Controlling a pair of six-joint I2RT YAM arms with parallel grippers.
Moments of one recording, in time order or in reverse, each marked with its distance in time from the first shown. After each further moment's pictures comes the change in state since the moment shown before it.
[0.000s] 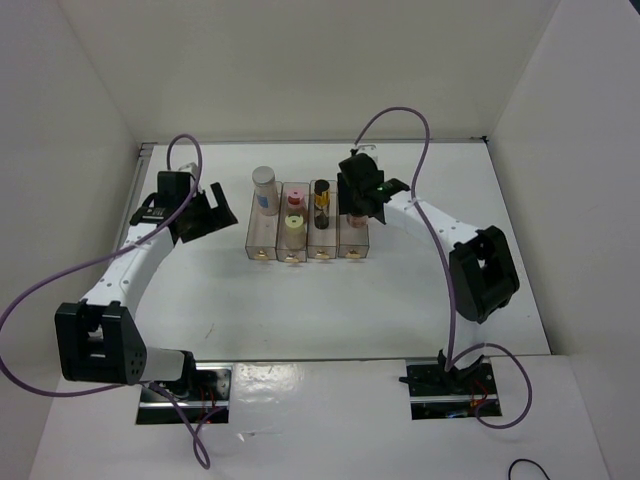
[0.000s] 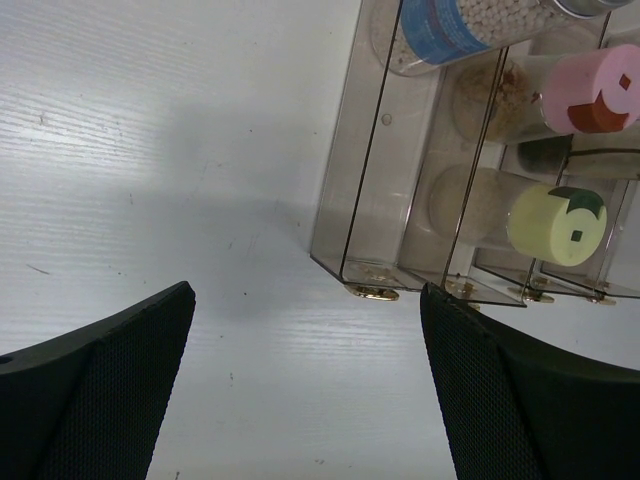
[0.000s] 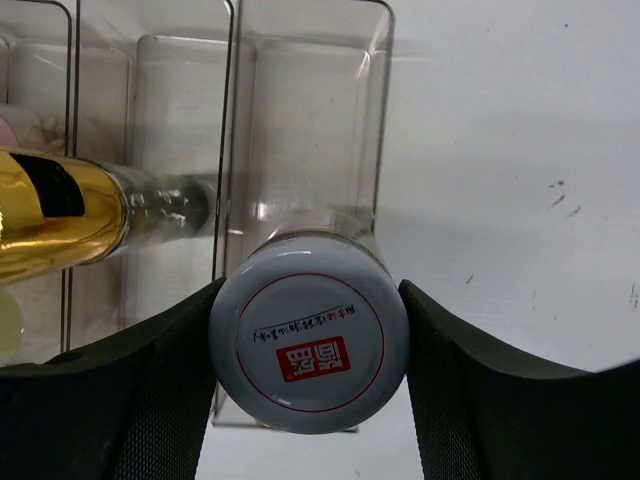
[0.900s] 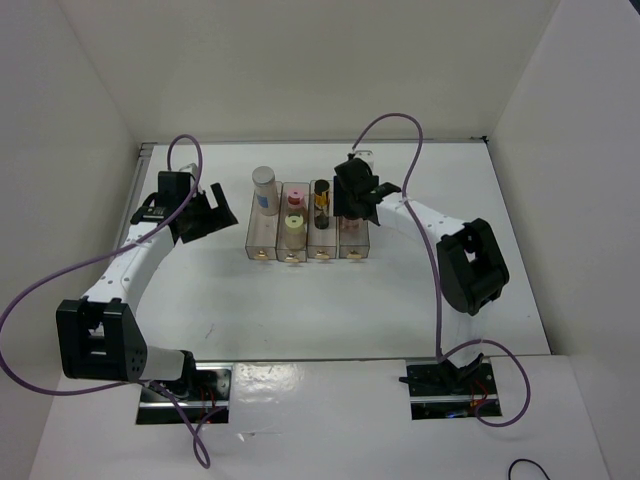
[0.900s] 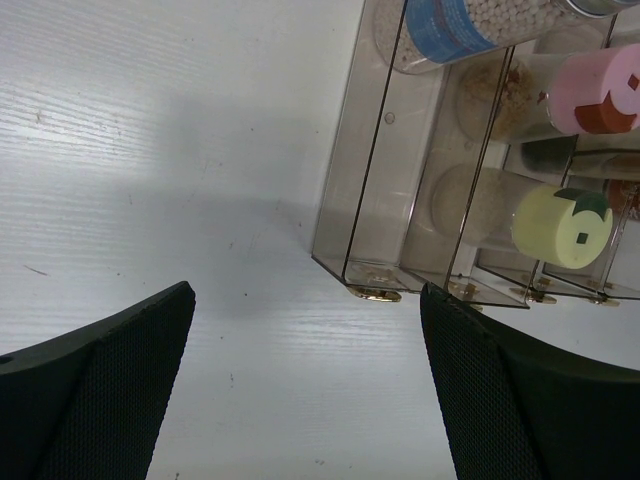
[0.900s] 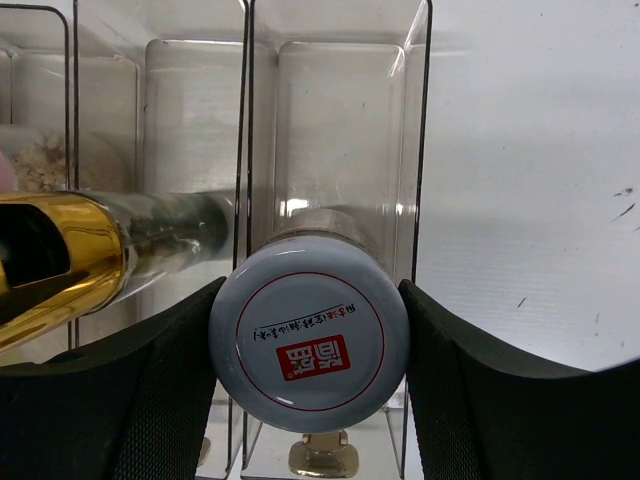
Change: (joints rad) left arm 0.006 0.015 0.000 0.005 0.005 0.000; right arm 0.000 0.083 -0.009 0.094 -0.028 0.050
